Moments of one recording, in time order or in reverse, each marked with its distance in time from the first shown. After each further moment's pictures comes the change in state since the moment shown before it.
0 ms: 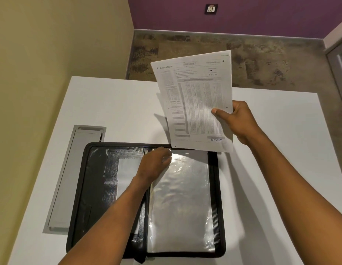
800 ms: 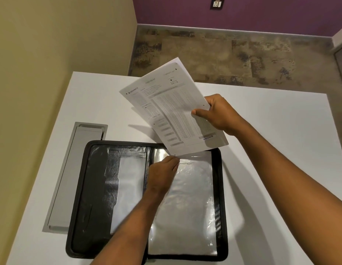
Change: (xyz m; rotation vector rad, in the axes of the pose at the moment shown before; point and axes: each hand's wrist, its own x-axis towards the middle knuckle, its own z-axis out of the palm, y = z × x) left_hand -0.029 0.026 0.031 0.001 0.273 0.030; right_hand 0.031 -0.024 0.052 -0.332 -0.255 -0.047
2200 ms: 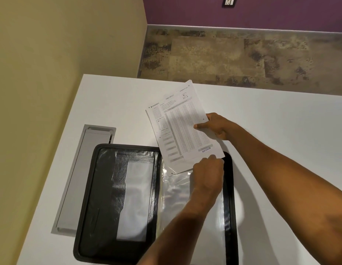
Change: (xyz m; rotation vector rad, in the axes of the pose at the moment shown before) left_hand 0.039 0.120 0.024 0.169 -0.341 -0.121; right_hand 0.074 0.083 0.051 0.446 -0.306 0.384
